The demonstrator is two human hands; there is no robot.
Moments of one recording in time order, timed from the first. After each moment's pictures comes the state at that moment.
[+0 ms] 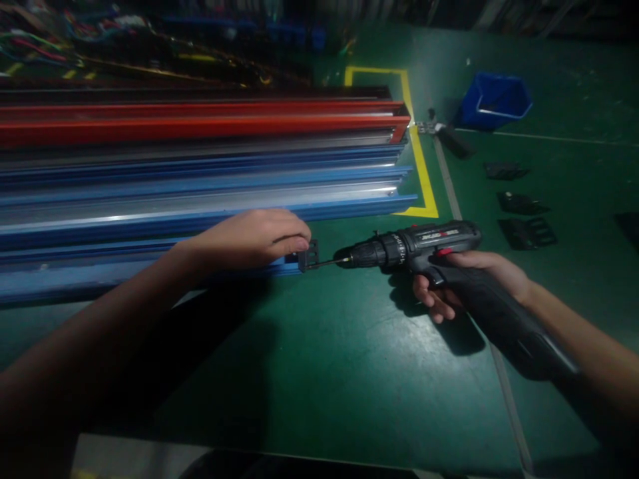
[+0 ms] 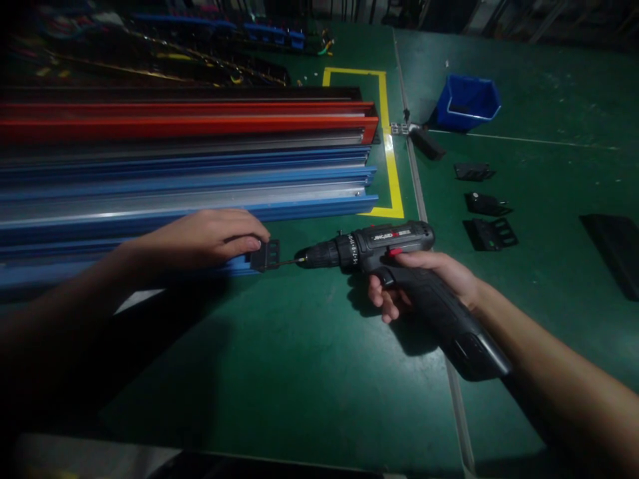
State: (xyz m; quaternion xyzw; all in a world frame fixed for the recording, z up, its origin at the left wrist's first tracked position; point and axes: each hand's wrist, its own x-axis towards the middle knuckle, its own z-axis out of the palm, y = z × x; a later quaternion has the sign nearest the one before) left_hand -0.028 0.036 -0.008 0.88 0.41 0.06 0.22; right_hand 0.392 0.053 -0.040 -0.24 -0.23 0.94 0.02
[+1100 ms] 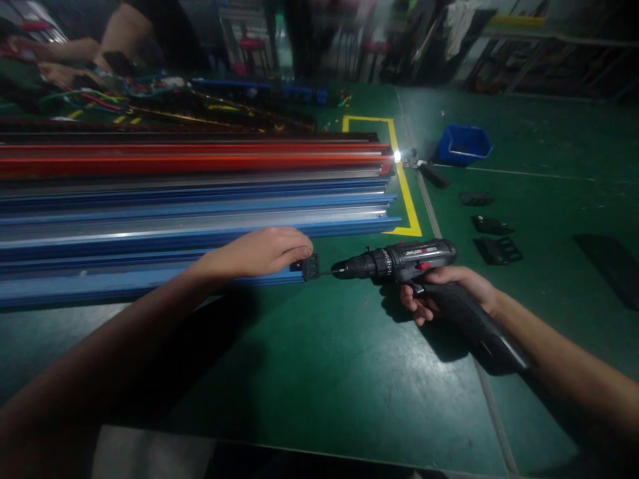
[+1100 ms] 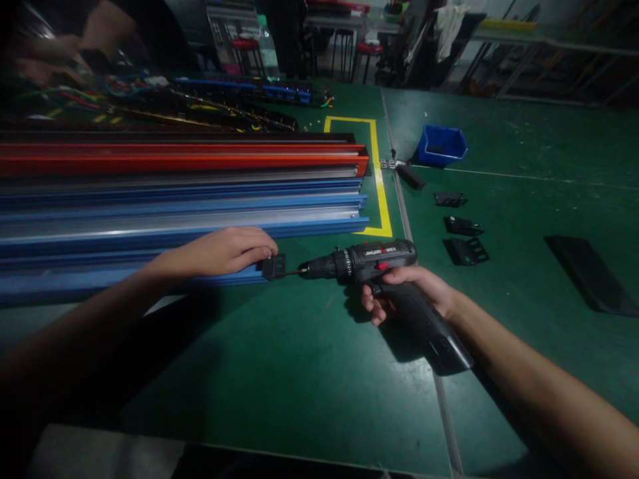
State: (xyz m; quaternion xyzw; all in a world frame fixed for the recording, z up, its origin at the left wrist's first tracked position) left_hand -0.028 0.032 -0.008 0.90 0.38 0.11 0.20; right_hand 0.384 0.048 -0.036 -0.19 -0.24 0.95 0.05
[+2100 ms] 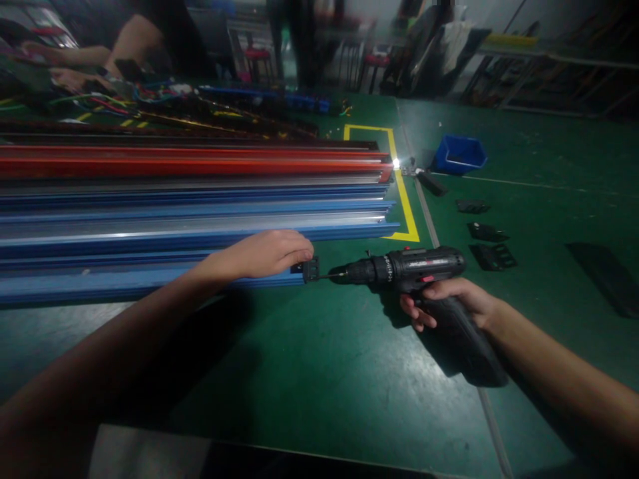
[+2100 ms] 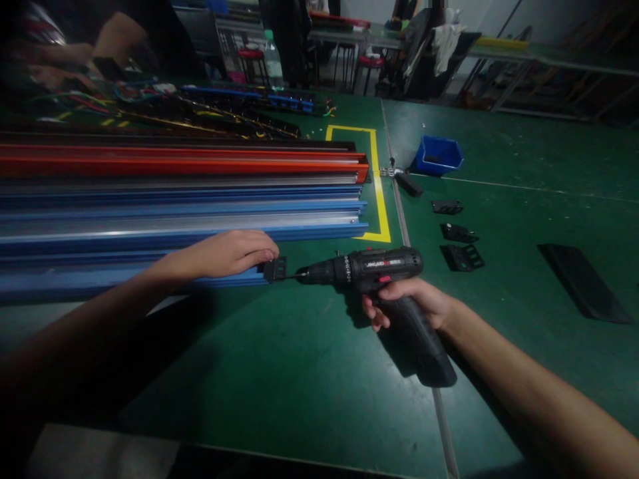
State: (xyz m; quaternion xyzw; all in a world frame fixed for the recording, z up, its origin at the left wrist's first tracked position) left_hand -0.028 0.032 -0.010 0.90 0.37 0.11 0.20; right_hand 0.384 0.039 -0.037 -0.23 -0.33 0.91 0.09
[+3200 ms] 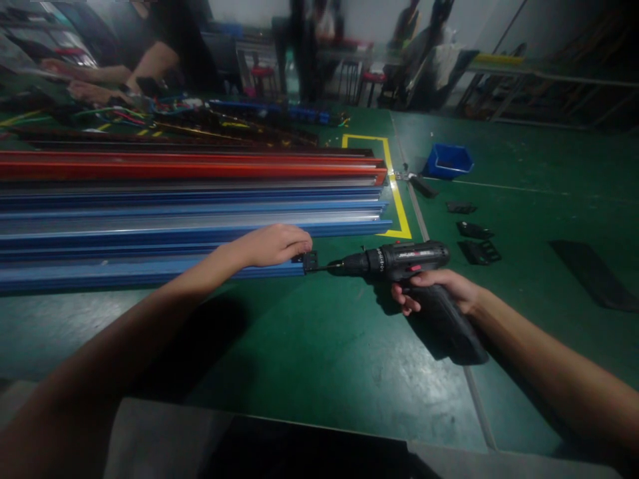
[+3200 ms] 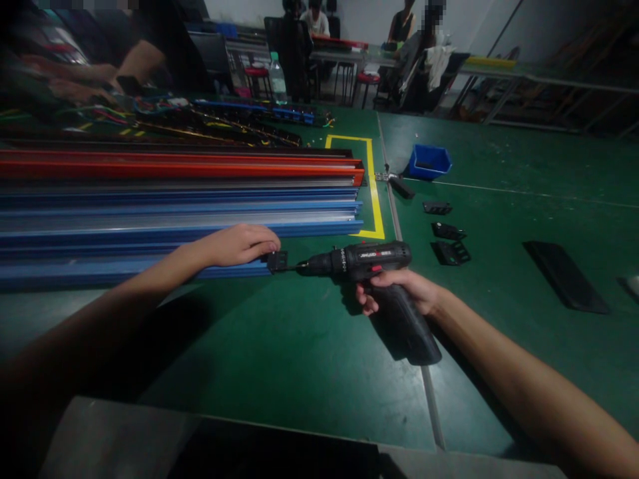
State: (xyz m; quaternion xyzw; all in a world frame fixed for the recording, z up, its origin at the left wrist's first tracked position) left_hand -0.033 0.039 -0.022 0.91 0.35 0.14 0.14; right_hand 0.378 0.038 -0.029 -0.24 -0.37 0.89 0.10
